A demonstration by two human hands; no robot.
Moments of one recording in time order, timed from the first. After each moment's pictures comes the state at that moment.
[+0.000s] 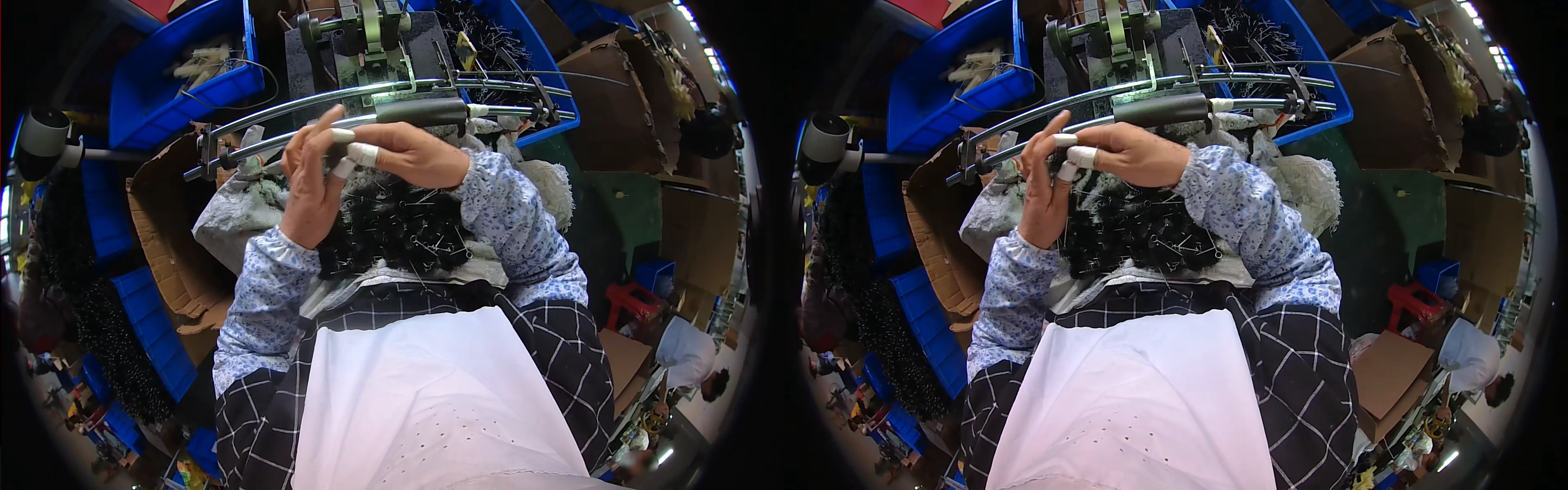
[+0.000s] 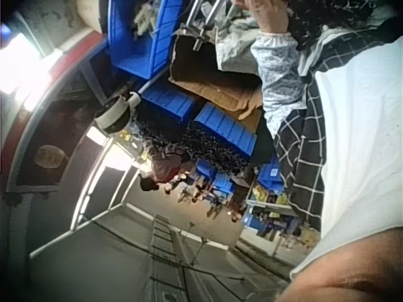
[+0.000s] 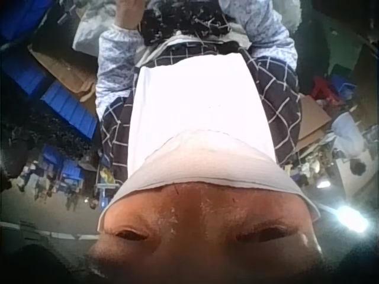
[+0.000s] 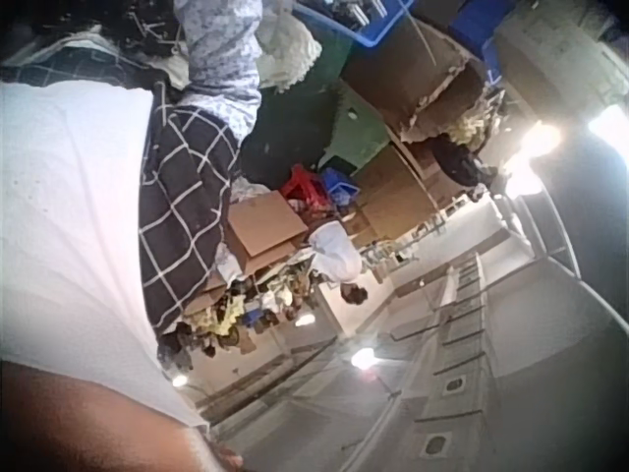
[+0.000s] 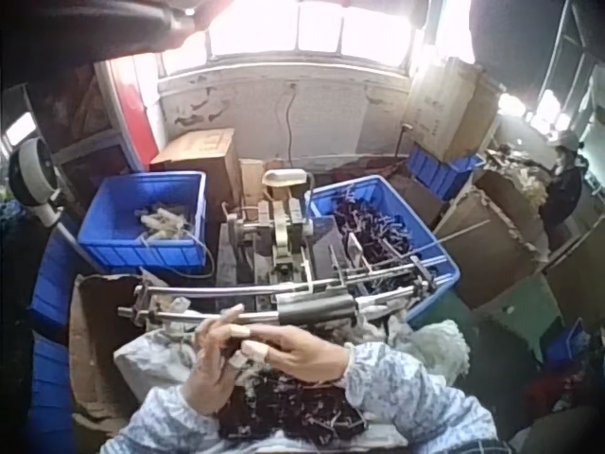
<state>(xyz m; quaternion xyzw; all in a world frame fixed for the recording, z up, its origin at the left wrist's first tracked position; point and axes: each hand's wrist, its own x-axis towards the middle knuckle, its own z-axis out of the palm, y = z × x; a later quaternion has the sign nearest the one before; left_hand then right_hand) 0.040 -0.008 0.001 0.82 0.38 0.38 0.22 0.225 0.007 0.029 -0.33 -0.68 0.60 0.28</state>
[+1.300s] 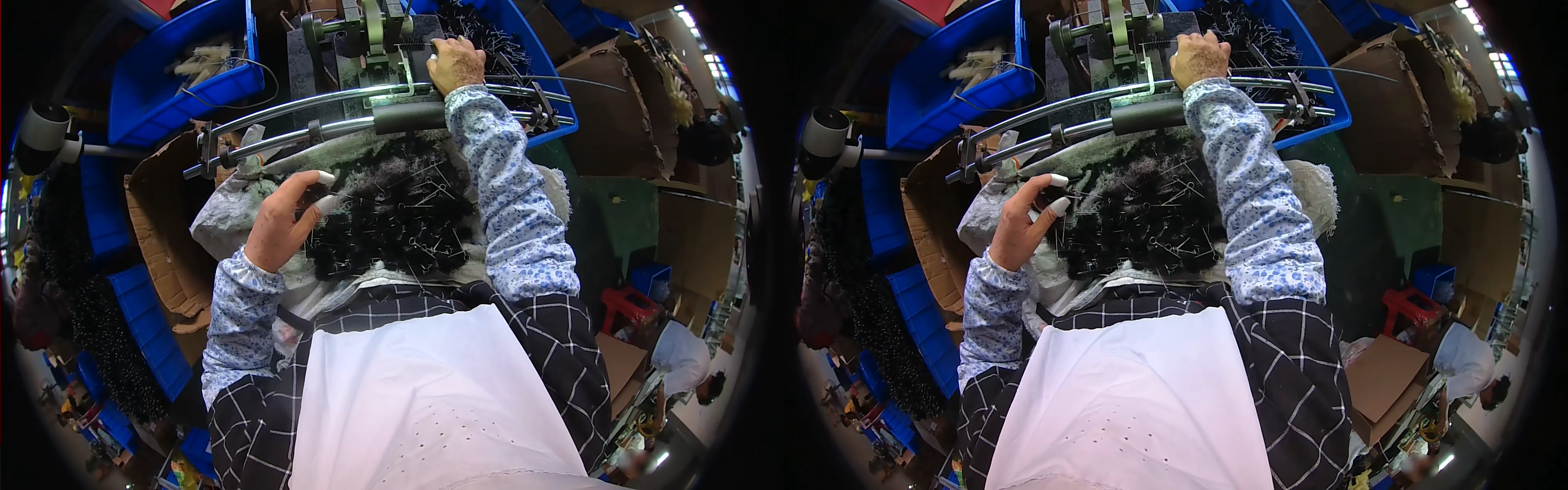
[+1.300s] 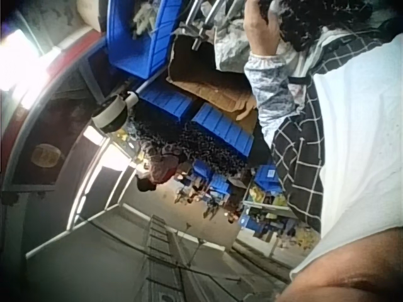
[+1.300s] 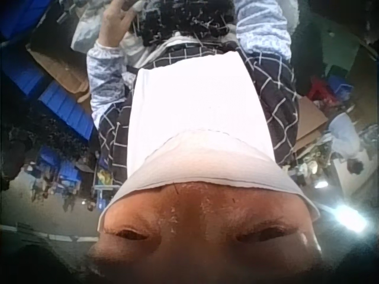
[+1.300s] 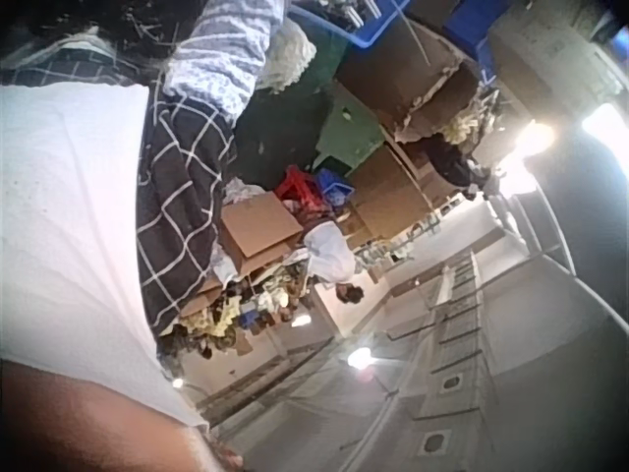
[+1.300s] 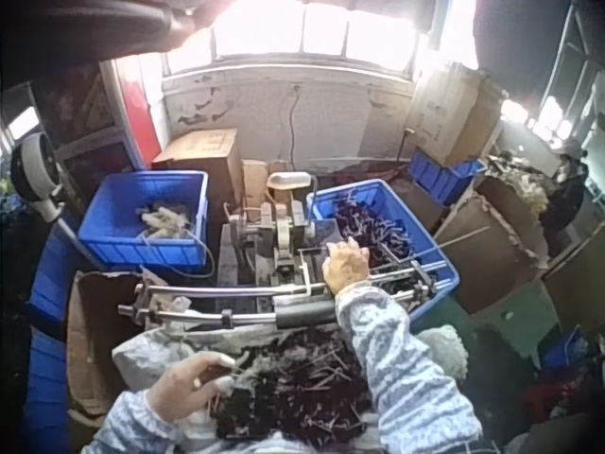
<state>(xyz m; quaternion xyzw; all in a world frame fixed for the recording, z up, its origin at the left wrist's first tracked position) -0.005 -0.029 0.021 0.76 0.43 0.23 0.43 0.292 0.113 -0.043 -0.73 -0.68 -0.08 0.06</state>
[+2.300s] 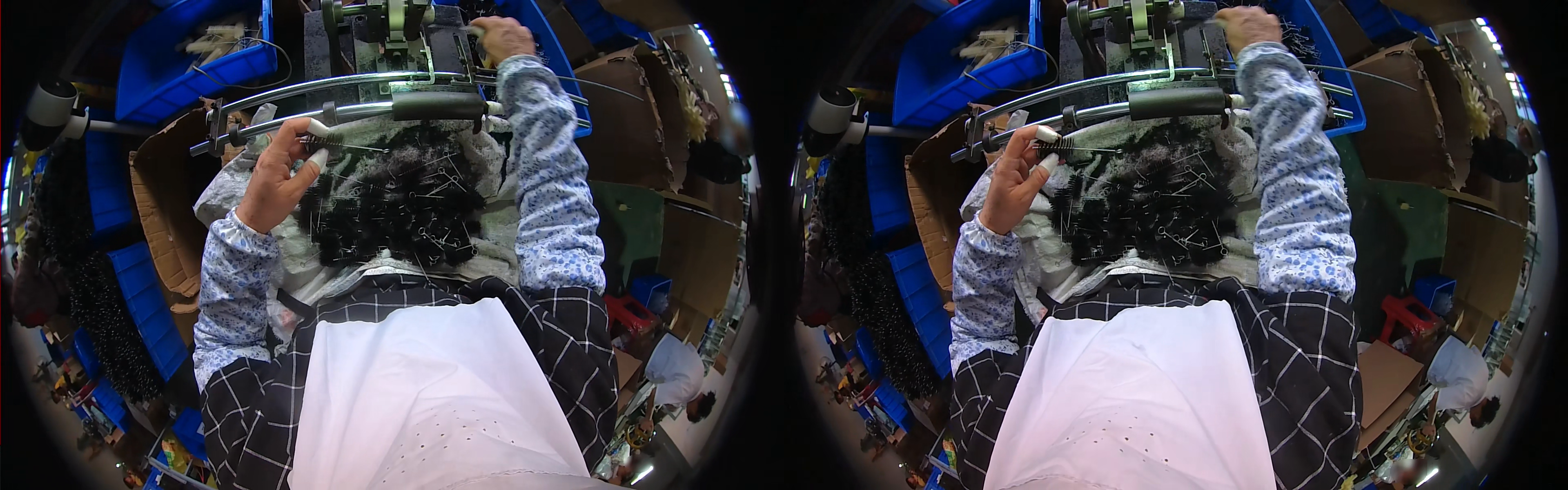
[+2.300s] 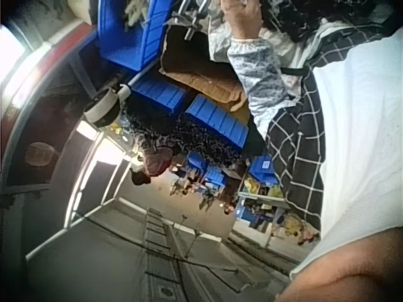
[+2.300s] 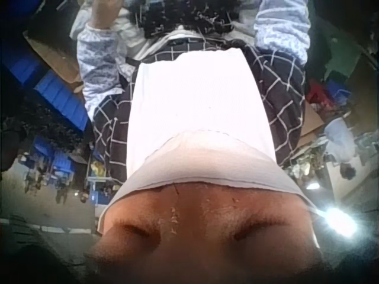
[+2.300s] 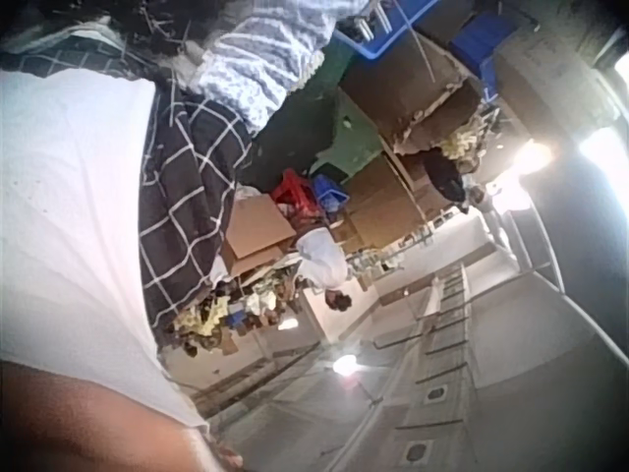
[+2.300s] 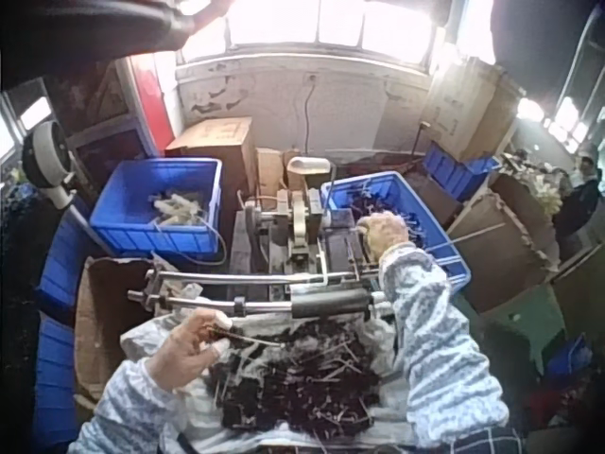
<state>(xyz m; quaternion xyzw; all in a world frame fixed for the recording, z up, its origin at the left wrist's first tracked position) -0.008 -0.003 0.012 0.67 0.40 0.33 0.53 0.341 0.139 -0.011 -0.71 -0.70 -0.05 0.01</state>
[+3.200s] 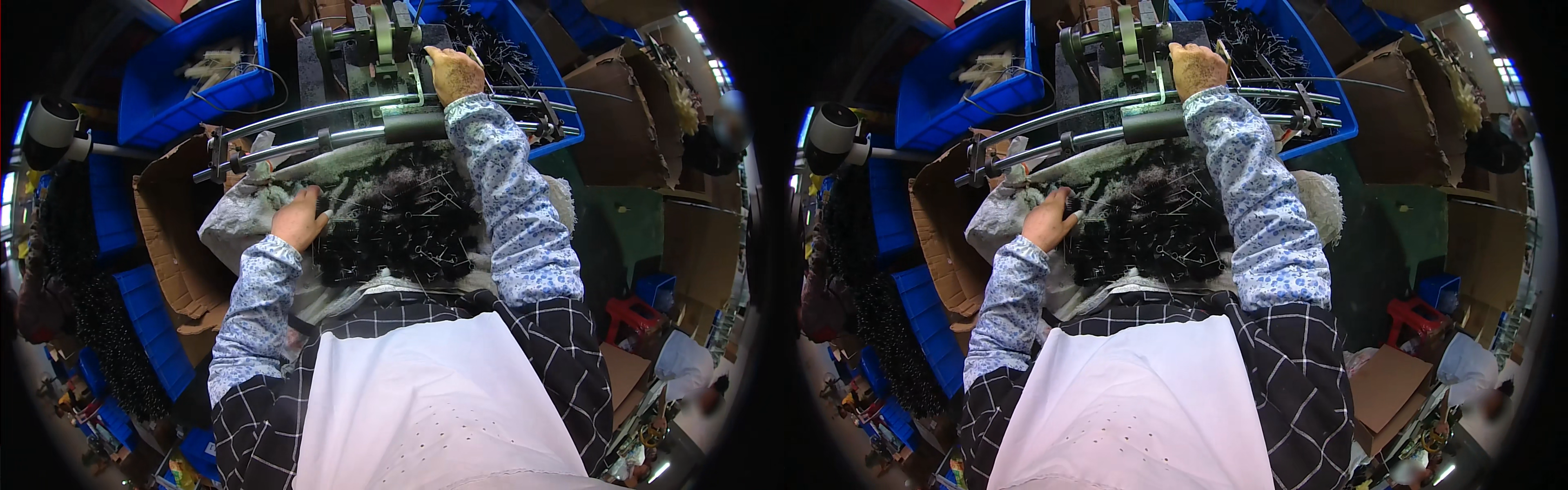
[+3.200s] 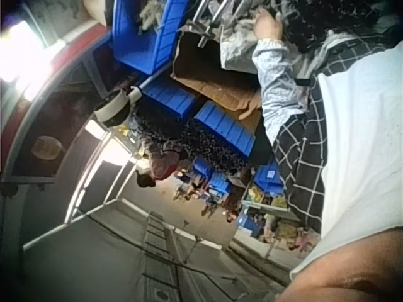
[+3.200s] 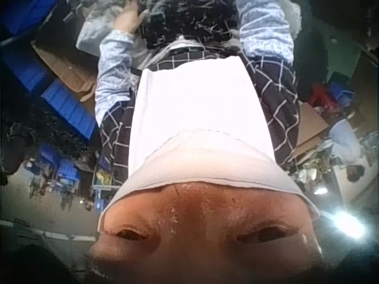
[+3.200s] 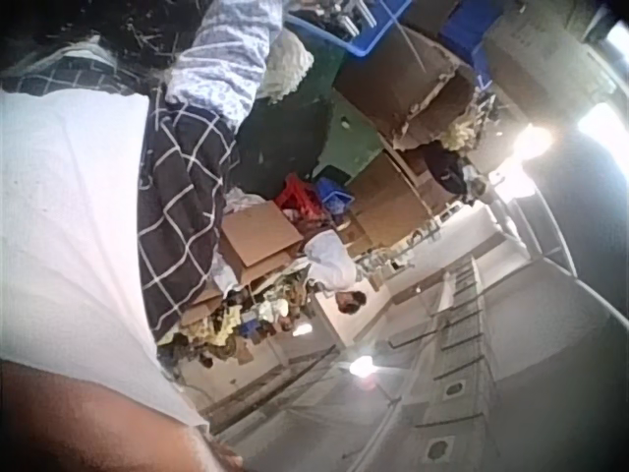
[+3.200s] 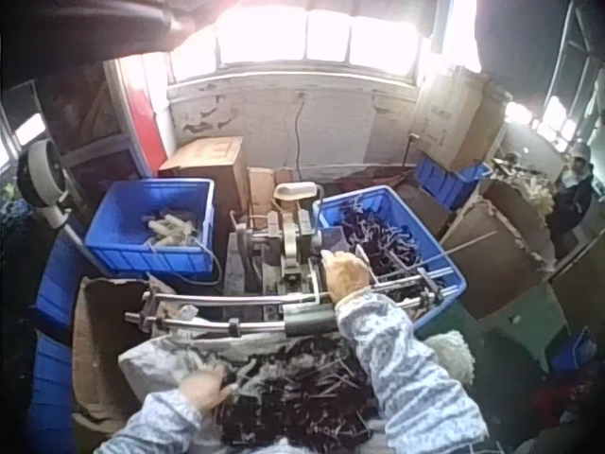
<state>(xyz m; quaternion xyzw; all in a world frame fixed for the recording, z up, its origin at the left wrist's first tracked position) -0.016 -0.023 -0.072 0.80 0.55 -0.03 0.25 0.287 0.116 -0.044 -0.68 -0.71 -0.10 0.13</state>
